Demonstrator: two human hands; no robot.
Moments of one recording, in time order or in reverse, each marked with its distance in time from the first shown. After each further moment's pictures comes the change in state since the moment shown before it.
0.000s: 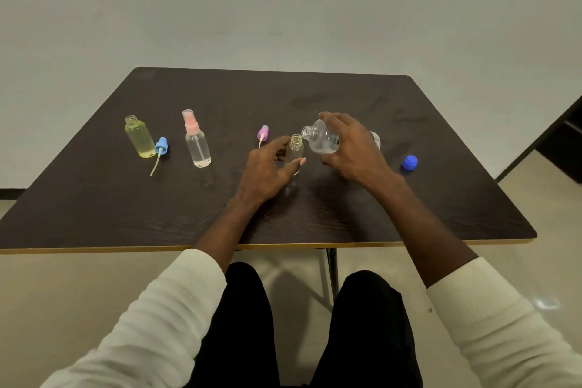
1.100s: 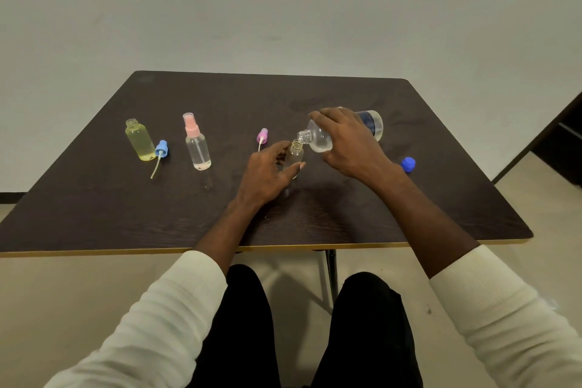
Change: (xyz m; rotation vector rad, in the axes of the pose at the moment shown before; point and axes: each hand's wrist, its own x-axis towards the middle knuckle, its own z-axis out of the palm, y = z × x) left_hand 0.000 -0.006 0.000 0.052 -0.008 -0.015; right_hand 0.012 -0.006 -0.007 -0.262 -0.015 -0.176
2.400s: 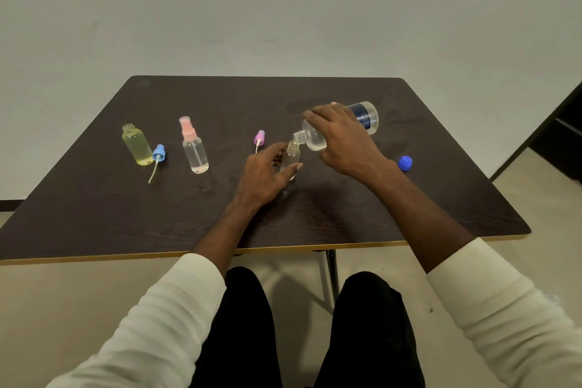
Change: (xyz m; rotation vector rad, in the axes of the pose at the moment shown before) left_hand 0.001 -0.001 0.001 -0.023 0.006 -0.012; right_hand 0.003 -0.004 -0.006 -0.049 0.003 -0.037
